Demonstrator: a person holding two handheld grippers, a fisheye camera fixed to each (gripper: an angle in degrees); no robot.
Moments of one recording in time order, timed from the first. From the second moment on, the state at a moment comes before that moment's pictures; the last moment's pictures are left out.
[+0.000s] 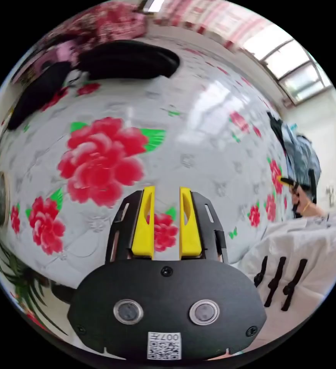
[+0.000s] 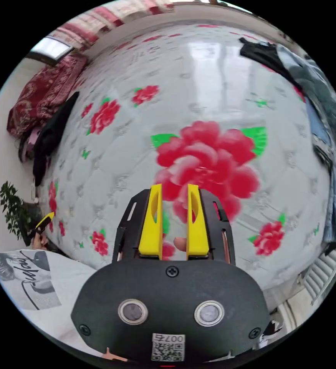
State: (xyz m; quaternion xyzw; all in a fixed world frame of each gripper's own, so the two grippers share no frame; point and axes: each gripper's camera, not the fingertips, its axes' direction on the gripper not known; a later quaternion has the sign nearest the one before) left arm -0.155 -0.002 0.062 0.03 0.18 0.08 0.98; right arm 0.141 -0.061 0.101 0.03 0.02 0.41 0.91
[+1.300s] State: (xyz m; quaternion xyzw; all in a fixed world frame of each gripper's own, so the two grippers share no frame) left arm -0.042 -0.051 0.048 -0.02 0.15 0.22 0.96; right arm 0.080 -0.150 0.103 0.02 -0.20 0.22 0.95
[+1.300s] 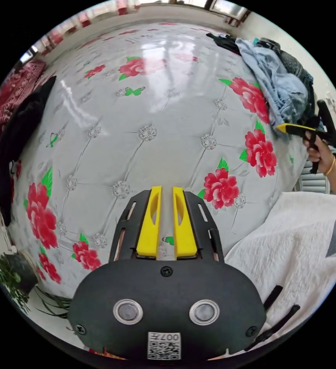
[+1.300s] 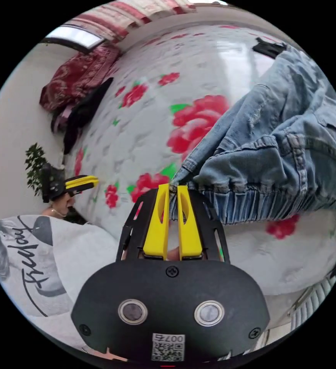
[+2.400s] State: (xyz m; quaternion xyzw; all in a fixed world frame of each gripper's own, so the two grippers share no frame) left arm 0.001 -0.027 0.099 -0.02 0.10 0.40 0.91; right arm 0.122 -0.094 0.114 -0.01 -0.05 0.32 0.95
